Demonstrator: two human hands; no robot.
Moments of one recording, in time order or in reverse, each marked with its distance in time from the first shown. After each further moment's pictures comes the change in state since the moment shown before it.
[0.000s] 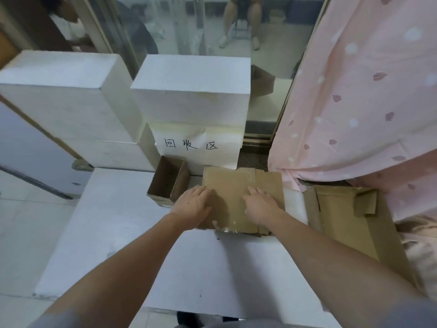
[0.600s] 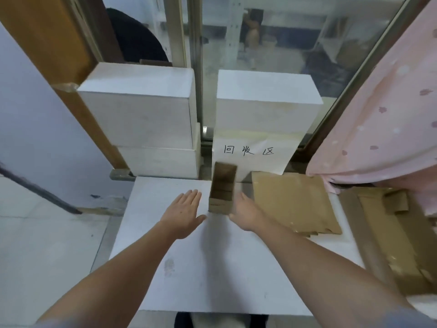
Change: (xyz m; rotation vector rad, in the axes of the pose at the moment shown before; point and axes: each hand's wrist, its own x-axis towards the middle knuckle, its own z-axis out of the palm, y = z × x) left_hand -0.093 -0.214 -0.025 0.148 -0.062 0.026; right_hand 0.038 -0.234 -0.005 0.409 0.078 0.114
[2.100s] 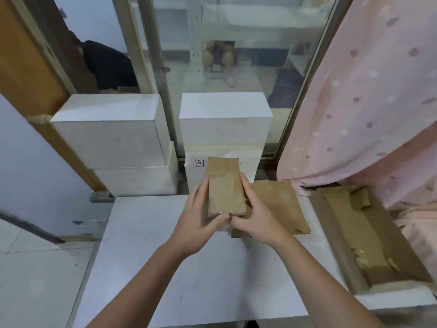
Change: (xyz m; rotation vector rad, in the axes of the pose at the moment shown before) left_hand -0.061 0.149 -0.104 -0.977 0.428 0.230; right_hand -0.147 0.045 -0.082 0.820 0.266 -0.282
